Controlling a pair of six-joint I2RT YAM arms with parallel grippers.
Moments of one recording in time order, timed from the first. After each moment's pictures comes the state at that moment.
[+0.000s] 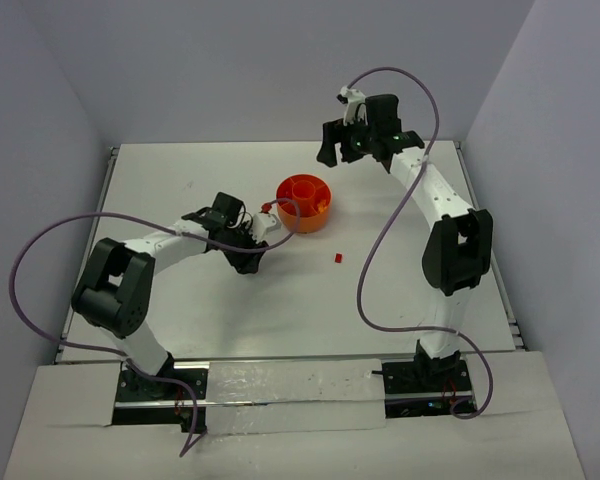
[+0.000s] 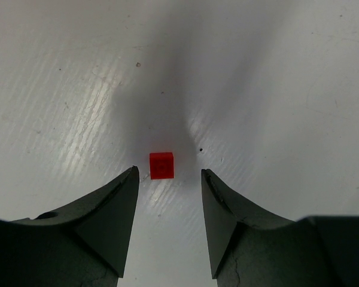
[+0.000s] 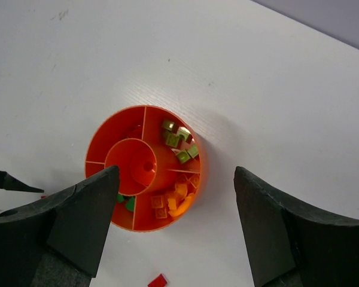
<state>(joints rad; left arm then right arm) -0.47 1.68 1.00 -0.43 0.38 0.46 0.26 1.94 1.82 -0.46 -0.41 -0.01</state>
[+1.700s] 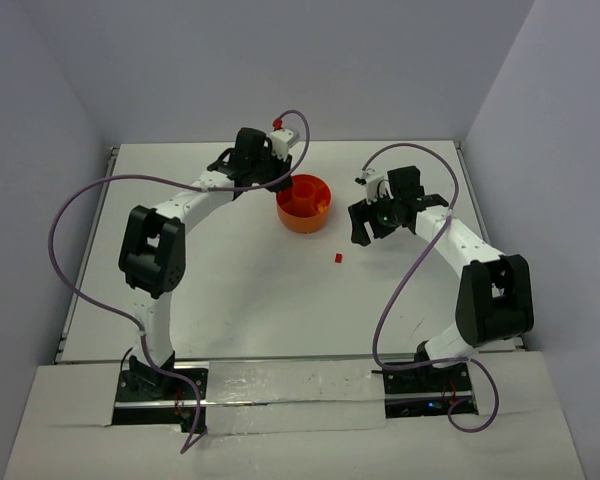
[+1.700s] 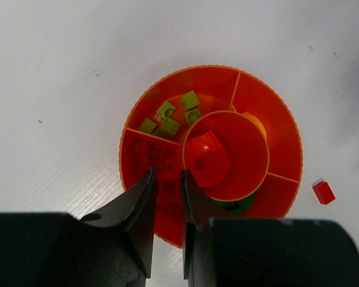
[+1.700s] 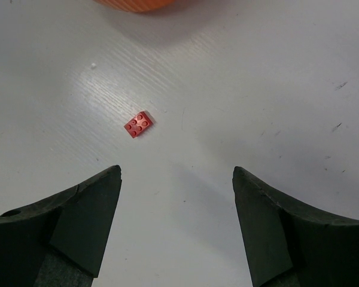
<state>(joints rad) -0.48 2.05 1.68 -0.23 0.31 0.06 0.19 1.52 1.07 -0.52 -0.38 -0.25</state>
